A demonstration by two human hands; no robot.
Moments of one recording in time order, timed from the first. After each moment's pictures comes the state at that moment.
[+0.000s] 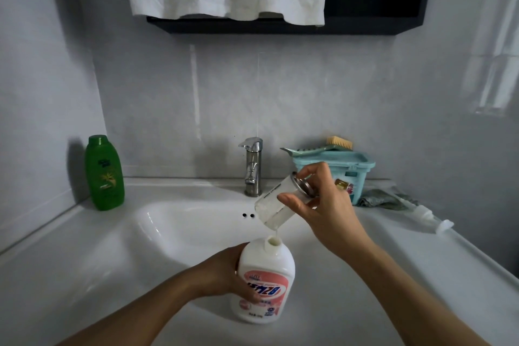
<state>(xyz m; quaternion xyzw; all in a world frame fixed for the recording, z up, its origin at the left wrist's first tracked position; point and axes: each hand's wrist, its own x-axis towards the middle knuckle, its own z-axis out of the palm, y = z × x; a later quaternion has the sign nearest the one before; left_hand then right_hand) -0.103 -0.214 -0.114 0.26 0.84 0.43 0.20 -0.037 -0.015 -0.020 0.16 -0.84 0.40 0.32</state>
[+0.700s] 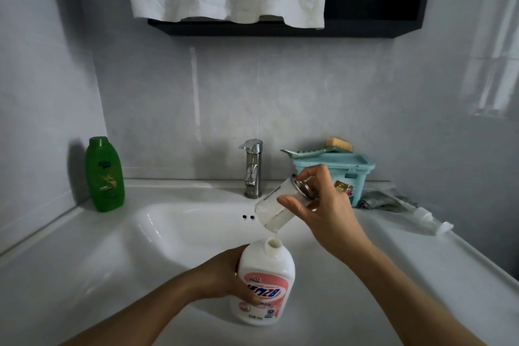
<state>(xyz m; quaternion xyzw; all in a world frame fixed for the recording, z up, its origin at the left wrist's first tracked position) -0.101 -0.214 -0.112 0.27 0.84 0.43 0.19 -0.036 -0.015 -0.019 0.16 -0.85 0.40 0.32</state>
